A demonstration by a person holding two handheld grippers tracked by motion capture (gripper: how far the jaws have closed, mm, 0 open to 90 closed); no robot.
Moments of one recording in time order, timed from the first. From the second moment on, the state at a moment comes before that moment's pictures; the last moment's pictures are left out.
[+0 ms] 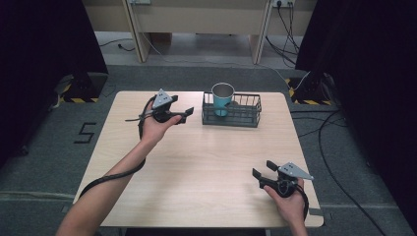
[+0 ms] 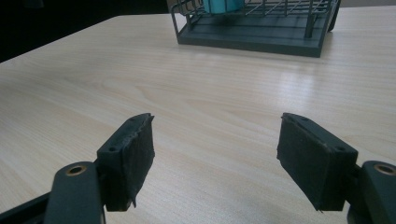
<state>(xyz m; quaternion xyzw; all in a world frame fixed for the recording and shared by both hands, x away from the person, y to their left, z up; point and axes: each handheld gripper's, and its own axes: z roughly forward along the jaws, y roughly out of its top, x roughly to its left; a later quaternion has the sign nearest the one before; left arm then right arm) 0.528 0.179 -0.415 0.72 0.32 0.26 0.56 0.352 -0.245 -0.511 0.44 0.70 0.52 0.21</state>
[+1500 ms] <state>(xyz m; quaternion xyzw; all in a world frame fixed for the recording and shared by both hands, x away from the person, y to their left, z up) 0.442 0.274 -0.450 0.71 0.35 0.27 0.55 0.352 -0.245 -0.511 0.44 0.70 0.52 0.21</state>
